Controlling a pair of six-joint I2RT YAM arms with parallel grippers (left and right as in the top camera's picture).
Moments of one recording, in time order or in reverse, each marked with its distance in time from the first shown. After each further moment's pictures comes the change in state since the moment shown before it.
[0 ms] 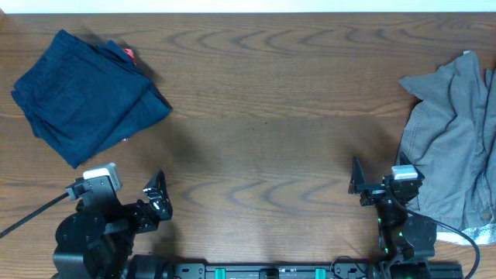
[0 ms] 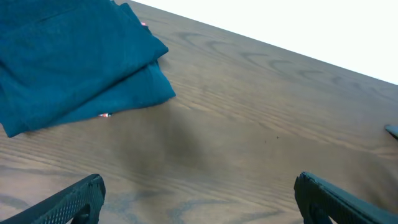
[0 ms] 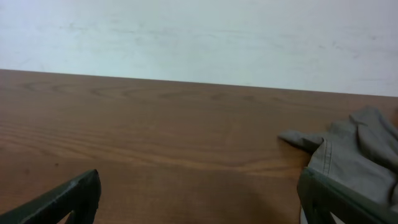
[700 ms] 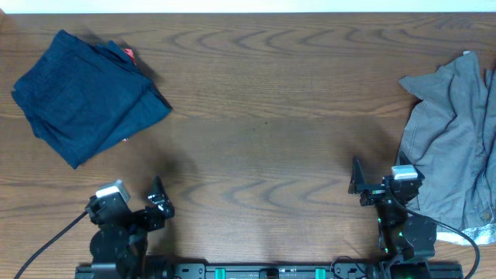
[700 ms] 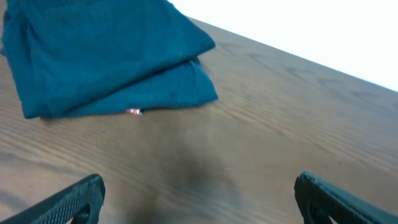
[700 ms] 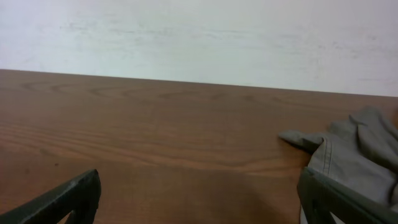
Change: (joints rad) left arm 0.080 -0.385 -0.505 0.241 -0.097 0.009; right arm 0.000 0.000 0.000 0.000 0.000 0.000
